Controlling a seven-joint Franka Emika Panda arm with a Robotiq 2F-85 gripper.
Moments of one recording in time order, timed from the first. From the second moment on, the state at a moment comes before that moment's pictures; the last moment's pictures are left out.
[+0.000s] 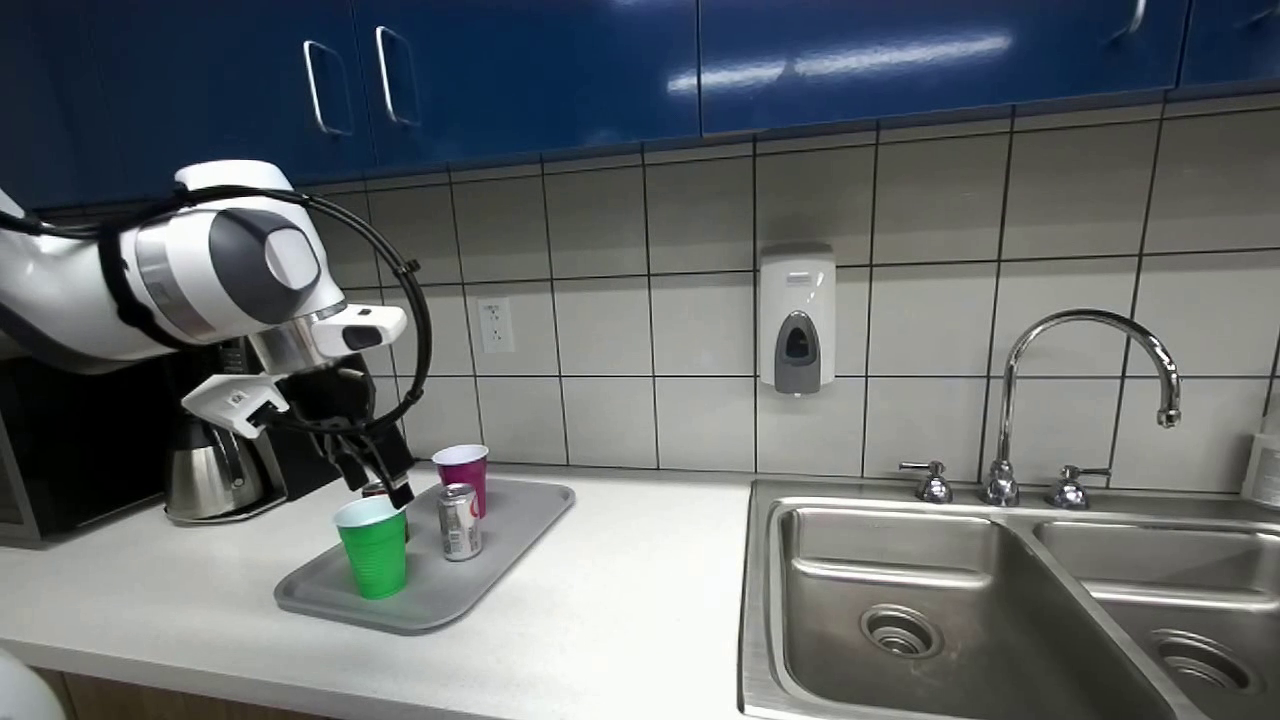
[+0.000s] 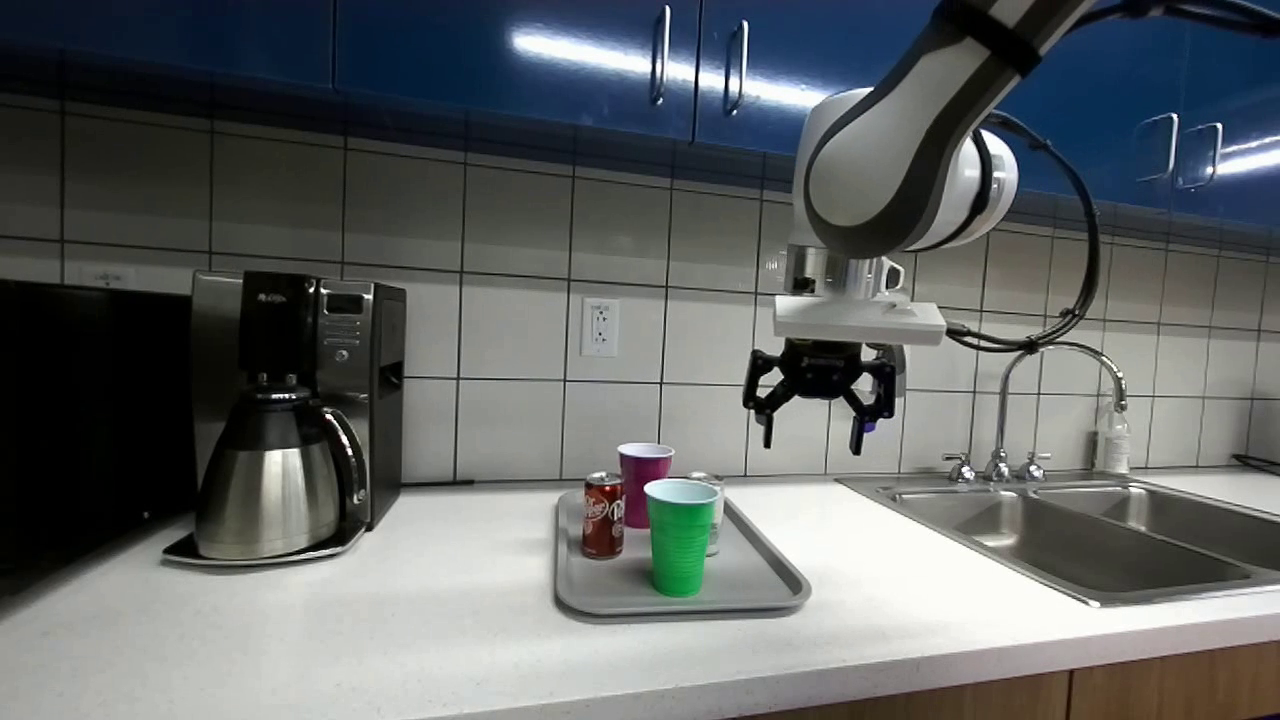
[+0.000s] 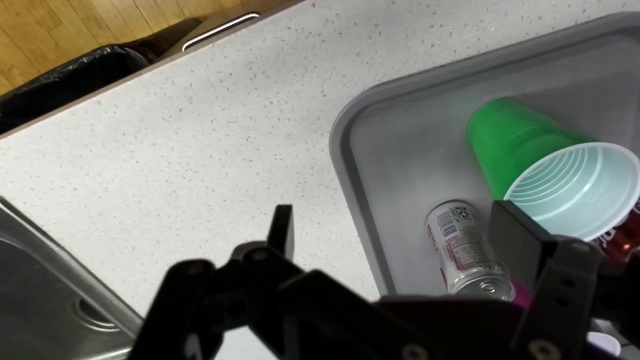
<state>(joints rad) -0.02 -0.36 0.35 -2.67 -0.07 2.53 0.71</state>
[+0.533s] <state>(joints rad) -0.02 -0.19 0.35 -2.55 -0.20 2.53 0.89</state>
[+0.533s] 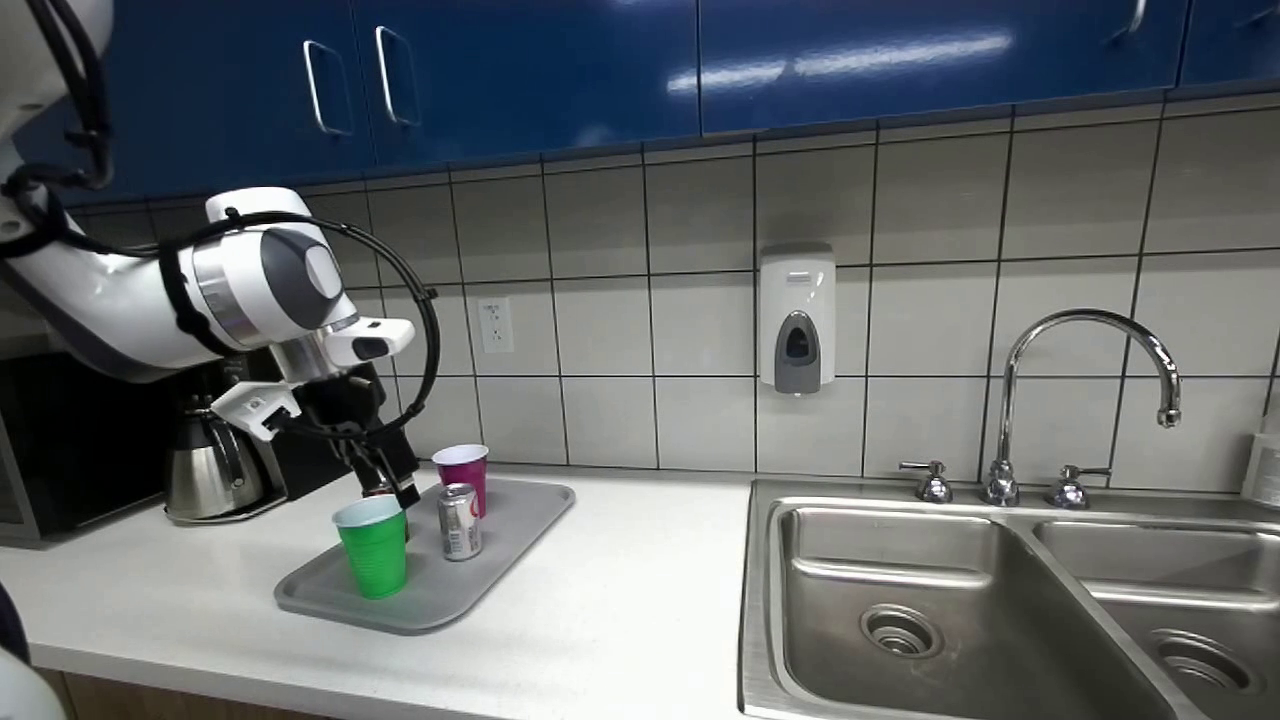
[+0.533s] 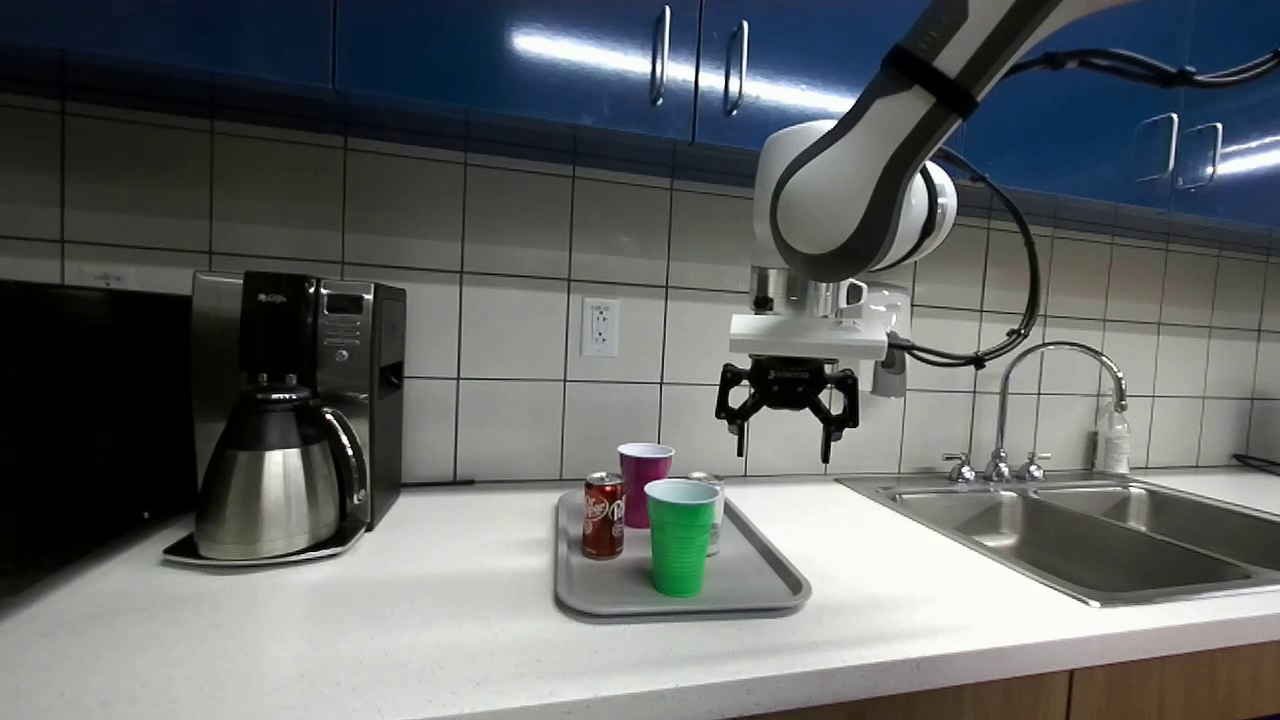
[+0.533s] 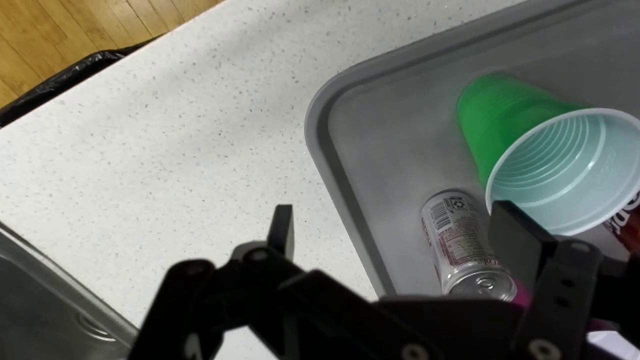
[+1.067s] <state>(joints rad) 0.04 -0.04 0.30 -2.42 -0.20 2.53 0.93</state>
